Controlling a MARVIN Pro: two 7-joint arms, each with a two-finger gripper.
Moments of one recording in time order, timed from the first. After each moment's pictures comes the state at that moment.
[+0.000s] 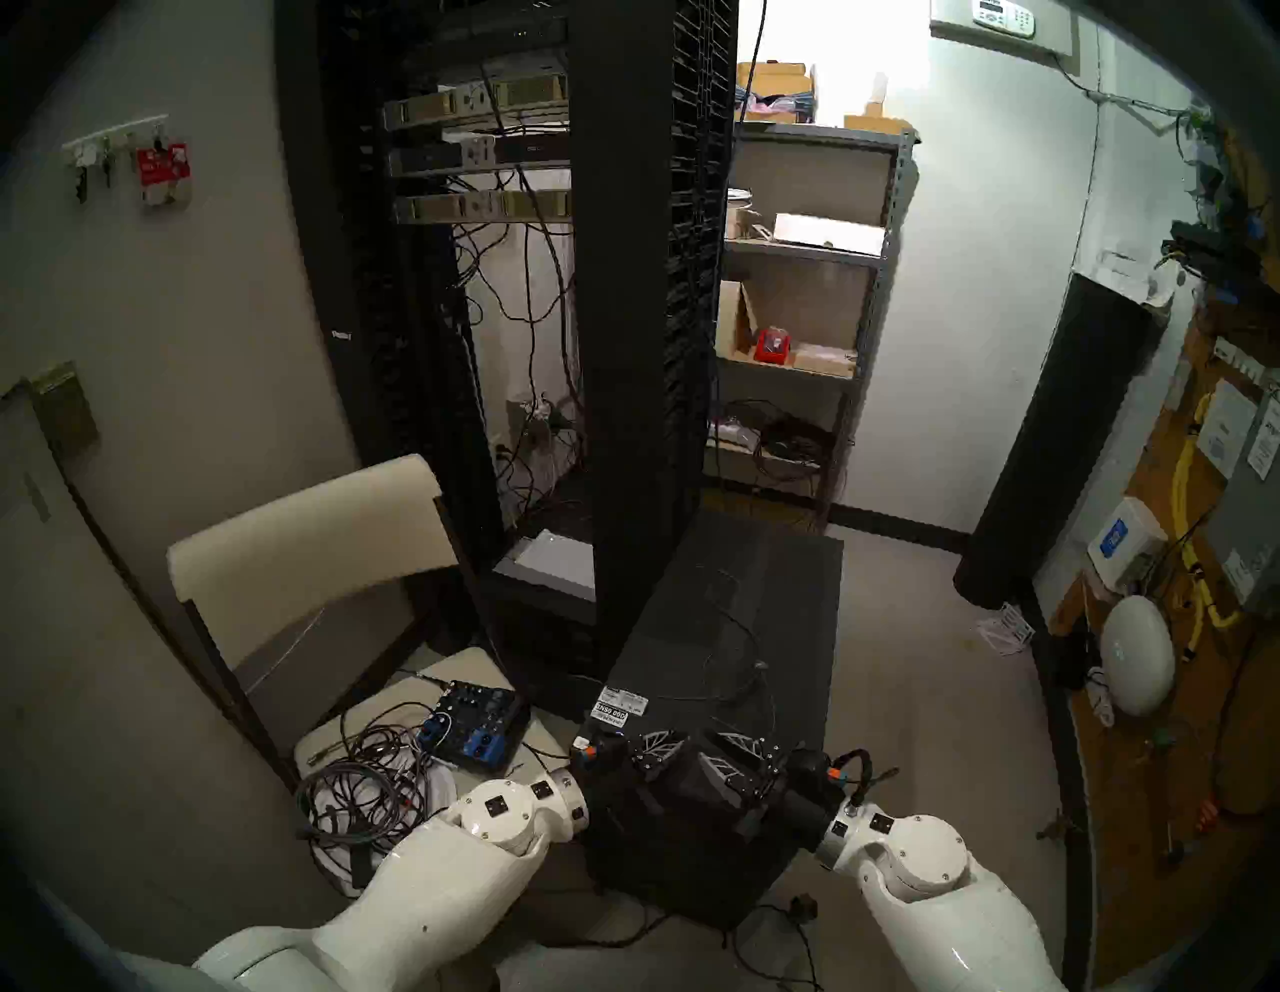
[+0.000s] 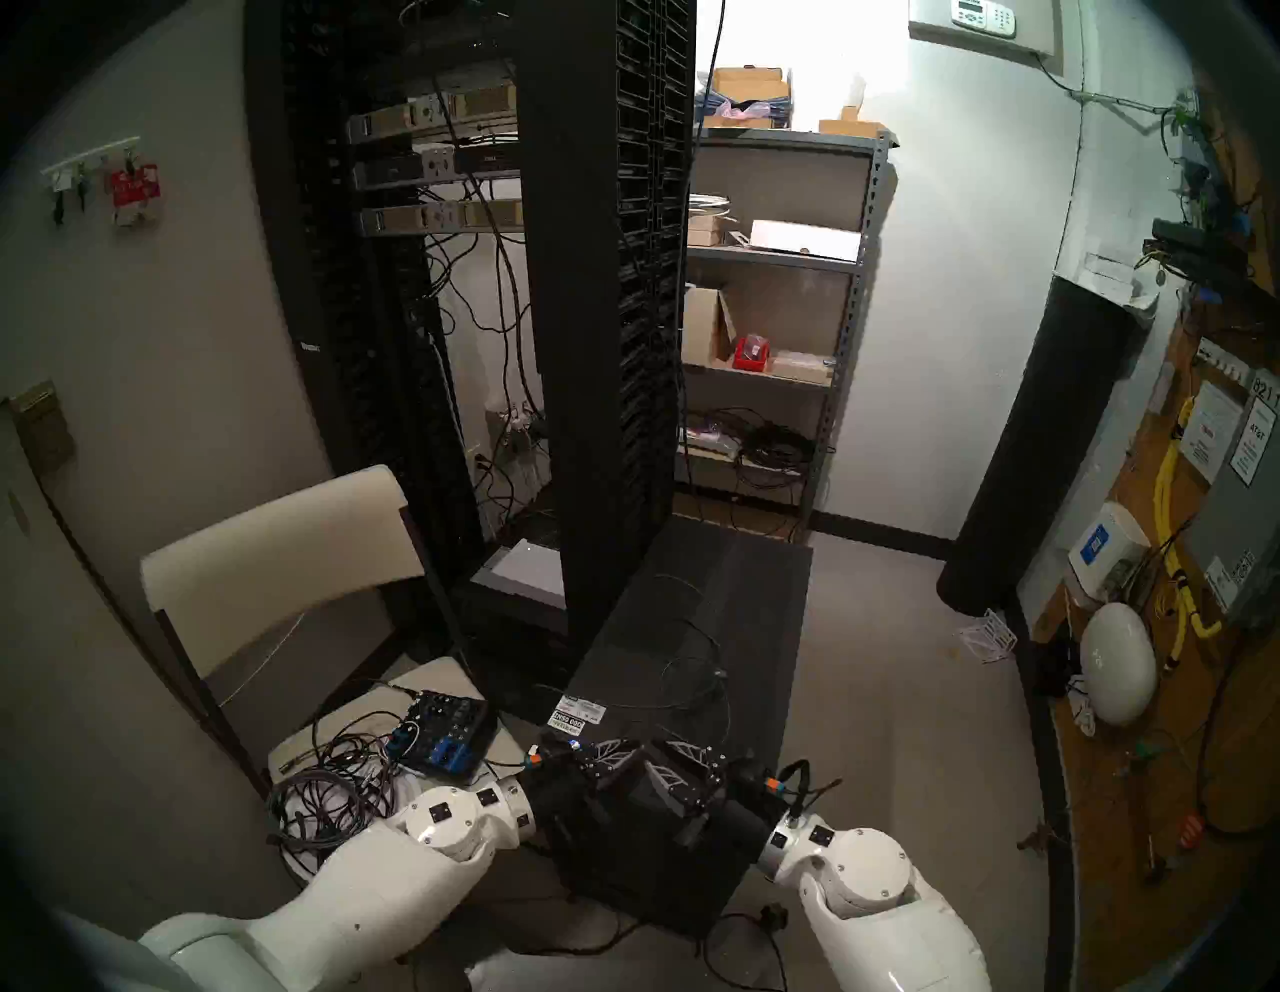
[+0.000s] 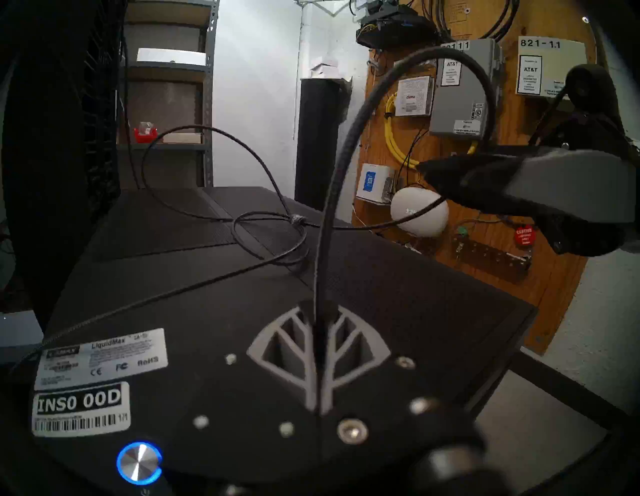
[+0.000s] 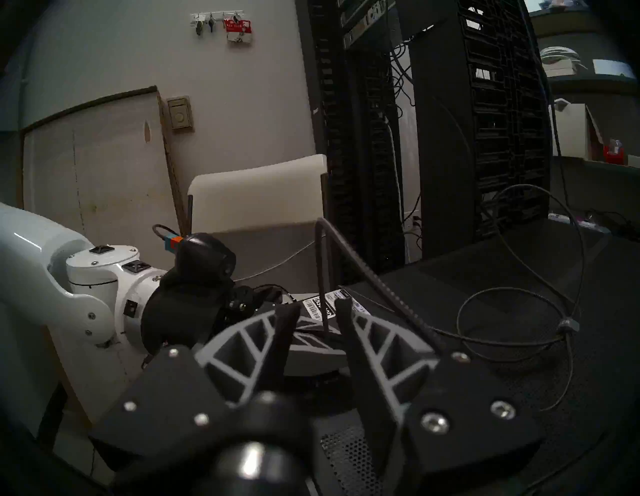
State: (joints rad) left arm 1.42 -1.36 -1.02 -0.91 -0.28 -0.45 -0.60; right arm -1.83 -1.24 1.41 -1.44 0.30 -0.29 0.73
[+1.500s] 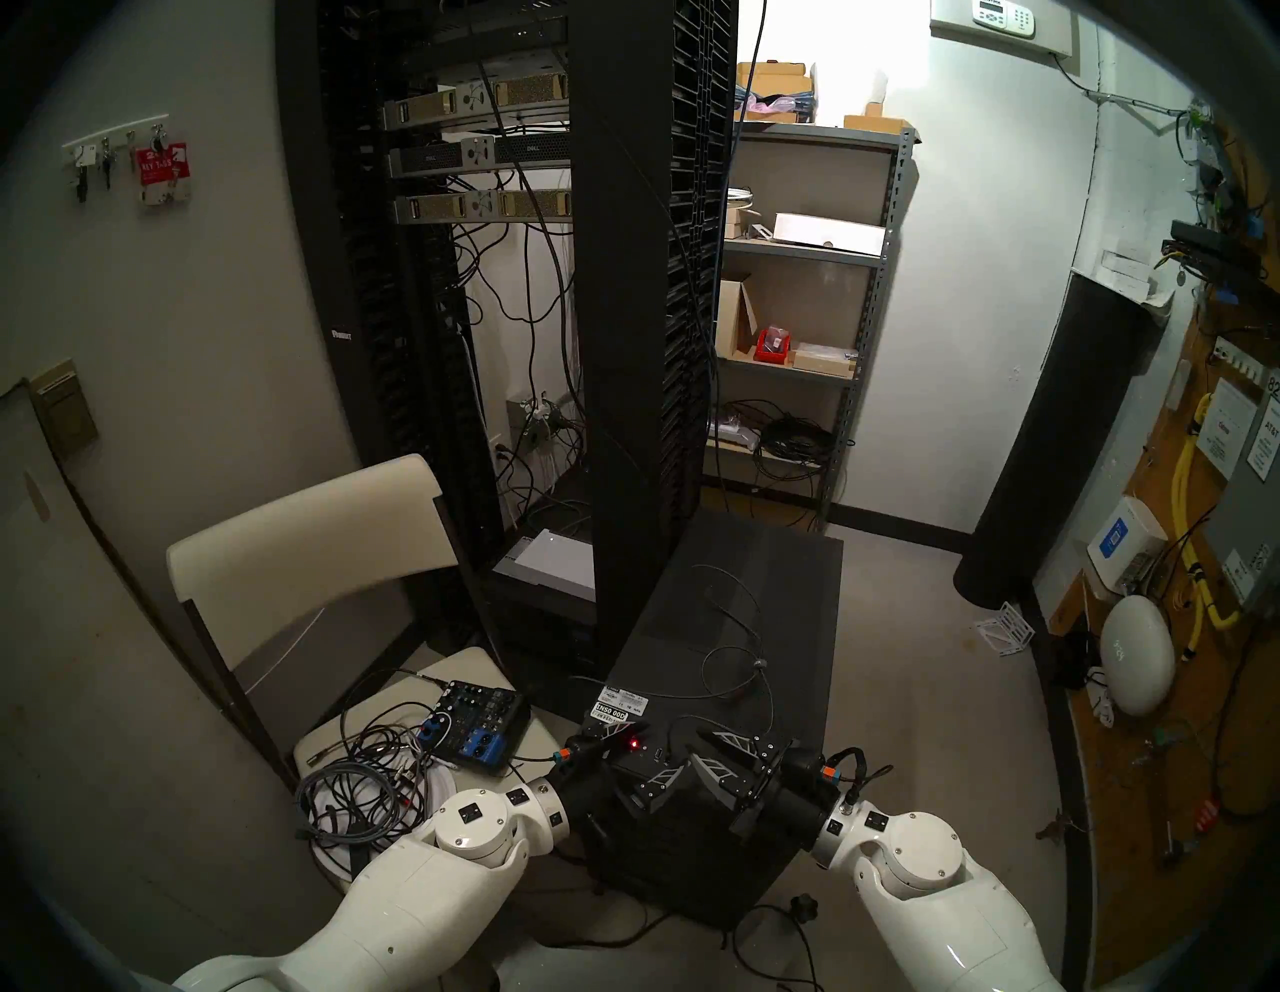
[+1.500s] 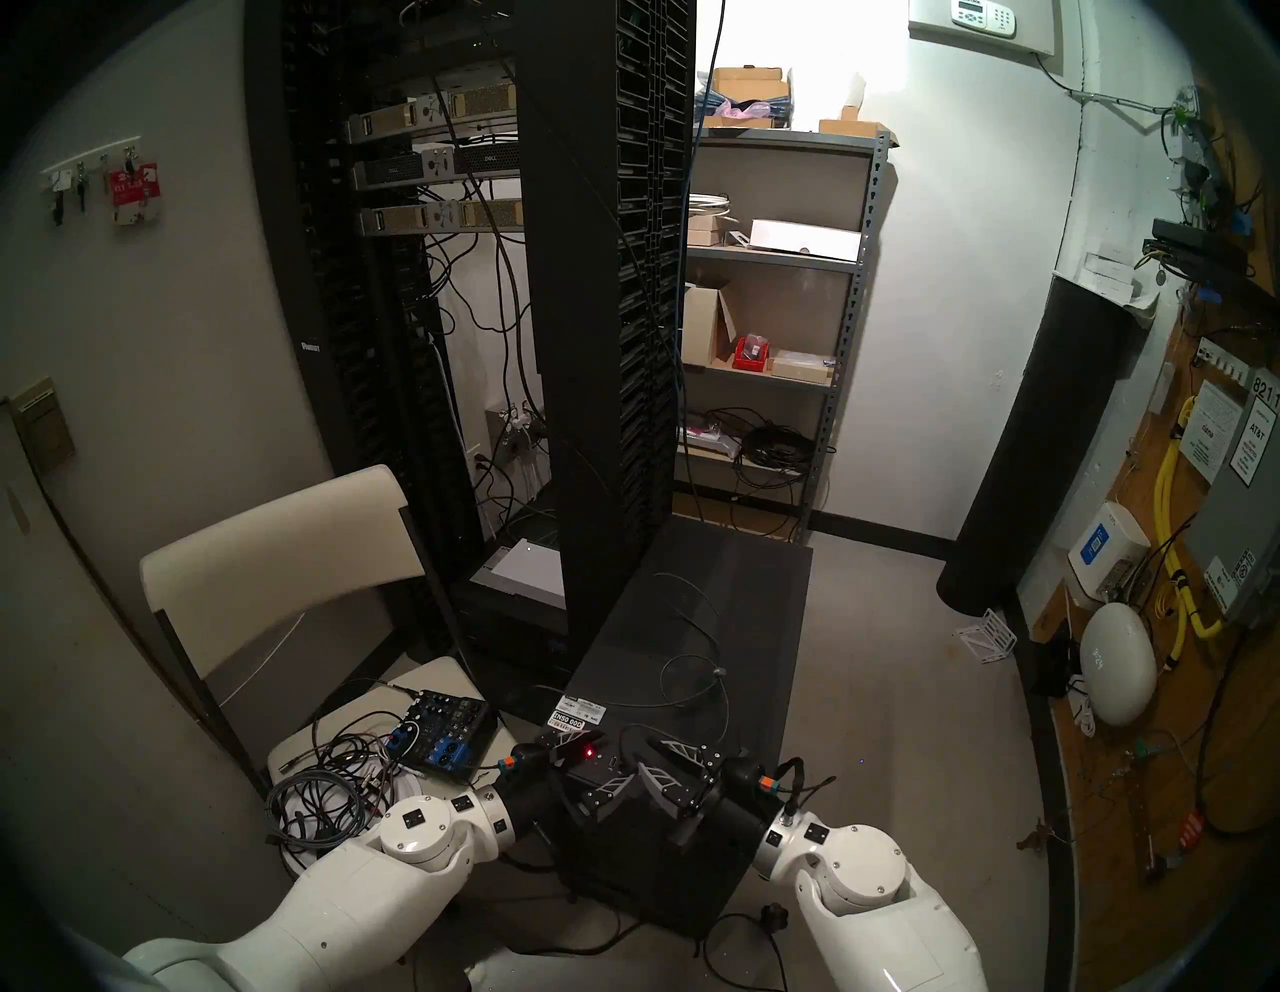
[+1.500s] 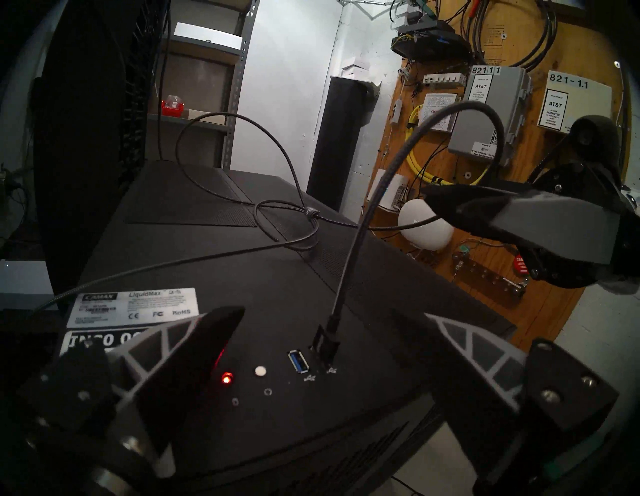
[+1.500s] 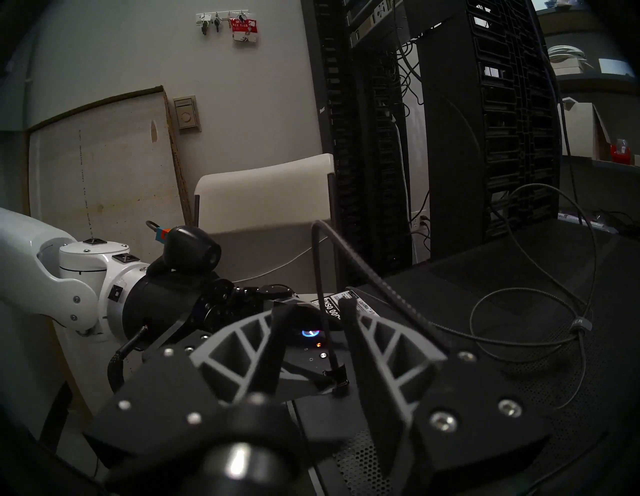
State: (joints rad) left arm 1.54 -1.29 -1.10 -1.10 -0.41 -0.29 -0.63; right arm -1.82 -1.25 1.40 -1.44 0.30 -0.28 0.76
